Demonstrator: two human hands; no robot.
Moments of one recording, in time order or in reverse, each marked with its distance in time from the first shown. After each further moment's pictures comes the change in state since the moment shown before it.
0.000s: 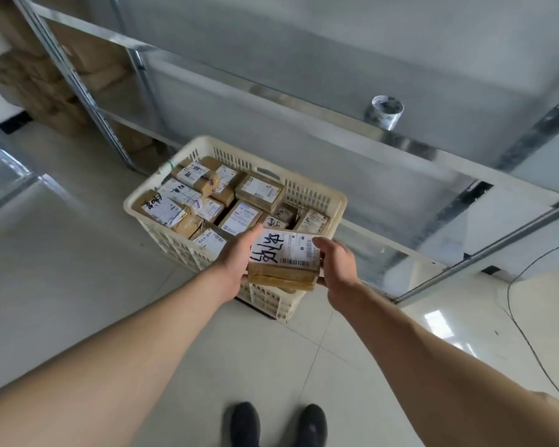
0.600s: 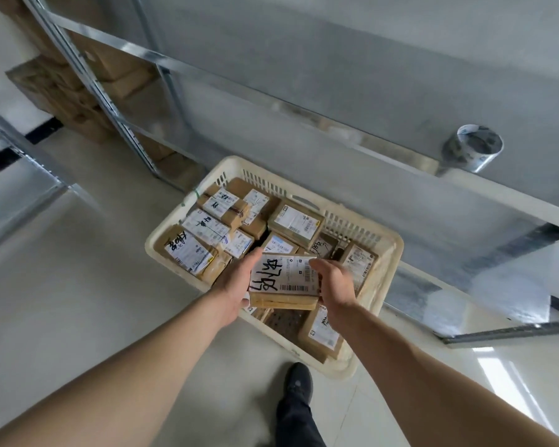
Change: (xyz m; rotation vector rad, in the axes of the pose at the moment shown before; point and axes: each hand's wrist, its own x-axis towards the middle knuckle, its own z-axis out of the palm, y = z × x) left_hand 0.143 0.049 -0.083 0.071 0.066 -0.169; right_hand 0.129 -0.030 0.120 -0.092 -0.117 0.081
